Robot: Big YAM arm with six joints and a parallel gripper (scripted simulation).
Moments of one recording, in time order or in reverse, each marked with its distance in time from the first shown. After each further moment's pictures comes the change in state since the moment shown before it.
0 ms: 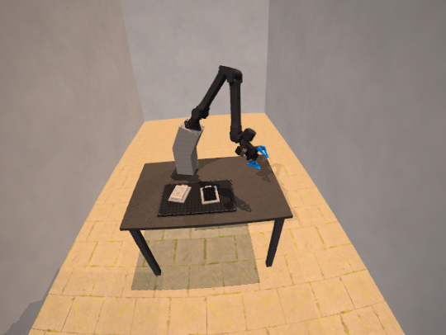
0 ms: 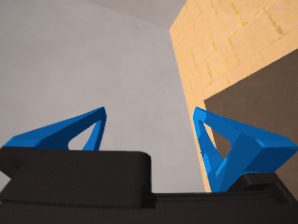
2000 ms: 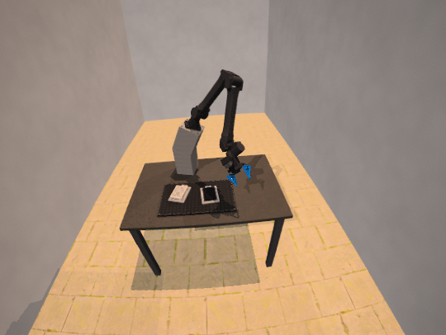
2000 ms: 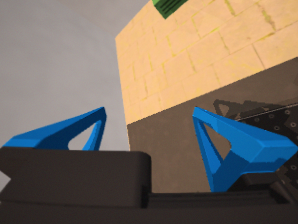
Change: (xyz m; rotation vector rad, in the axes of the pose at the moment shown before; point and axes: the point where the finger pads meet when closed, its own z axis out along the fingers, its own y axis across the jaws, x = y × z) arm -0.108 -0.119 0.006 0.327 -0.029 -0.322
